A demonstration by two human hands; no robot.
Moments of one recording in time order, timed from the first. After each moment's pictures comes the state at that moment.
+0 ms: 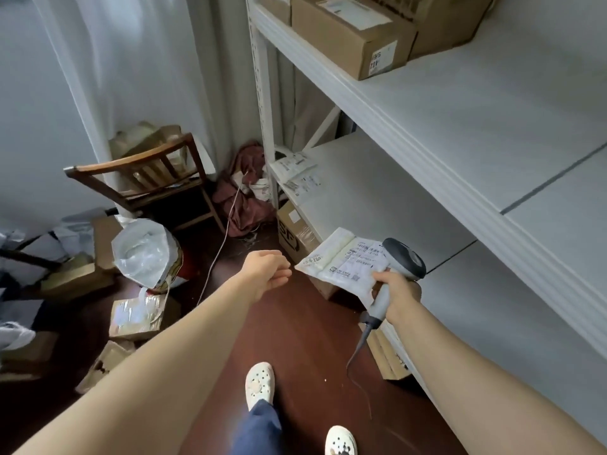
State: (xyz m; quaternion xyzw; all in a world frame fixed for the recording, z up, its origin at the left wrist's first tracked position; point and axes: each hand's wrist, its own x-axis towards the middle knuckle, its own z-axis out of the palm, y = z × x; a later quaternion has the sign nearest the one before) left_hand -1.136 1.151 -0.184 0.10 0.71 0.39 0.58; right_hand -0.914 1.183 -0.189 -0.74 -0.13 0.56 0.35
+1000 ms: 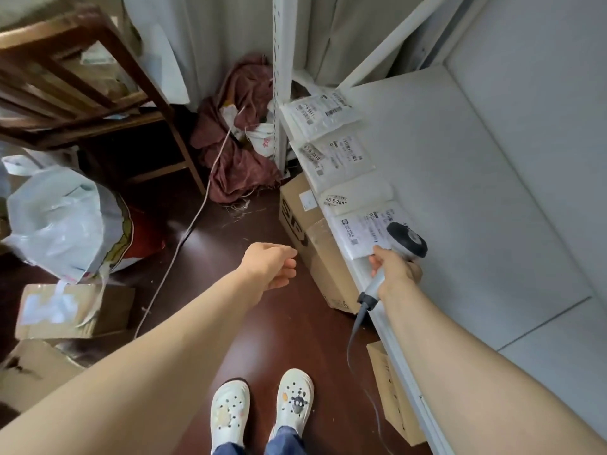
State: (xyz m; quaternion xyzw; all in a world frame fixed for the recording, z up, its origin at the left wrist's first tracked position) left_hand -1.214 1.355 -0.417 0.04 0.73 0.31 0.61; right_hand -1.027 1.435 -0.452 -0.78 -0.10 0.51 0.34
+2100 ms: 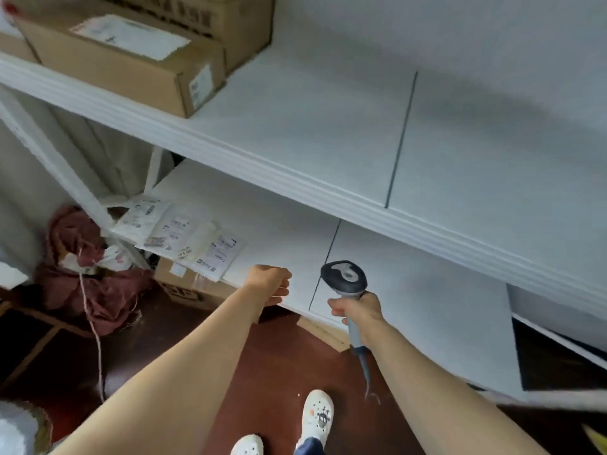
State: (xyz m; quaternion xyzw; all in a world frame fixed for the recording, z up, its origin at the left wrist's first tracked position) left_hand -1.042 1.269 -0.180 0.38 0.63 0.12 0.67; right_hand -0.886 1.171 -0.202 -0.80 -0.11 0.46 0.36
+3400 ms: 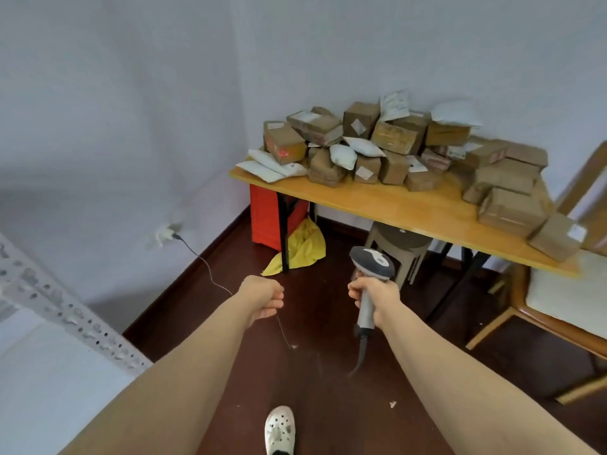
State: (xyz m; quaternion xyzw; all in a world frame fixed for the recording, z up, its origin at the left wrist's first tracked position) left_hand -0.454 0.511 -0.100 0.75 0.18 -0.30 0.56; right_hand -0.510 0.303 -0.131 -0.54 0.42 -0.03 0.72
